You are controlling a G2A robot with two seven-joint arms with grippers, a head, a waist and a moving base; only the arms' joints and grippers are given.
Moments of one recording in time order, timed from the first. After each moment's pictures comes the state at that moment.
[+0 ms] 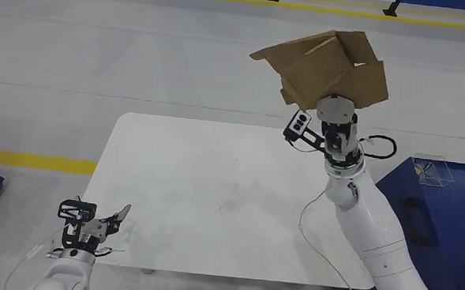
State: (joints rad) left arm 1.73 -1.15 -1.60 -1.80 1.33 0.00 0.00; right arm -0.83 -1.13 1.18 -1.39 2.05 0.67 1.04
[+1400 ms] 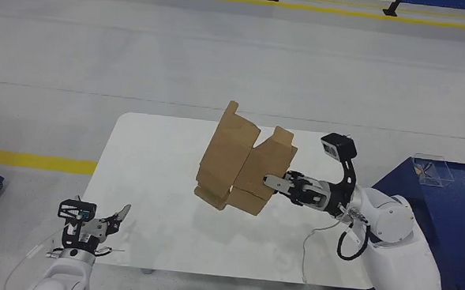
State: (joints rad) left arm 1.73 -1.15 -1.60 -1.80 1.33 0.00 0.00; right arm -1.13 -1.08 1.40 -1.79 0.35 -0.52 1.02
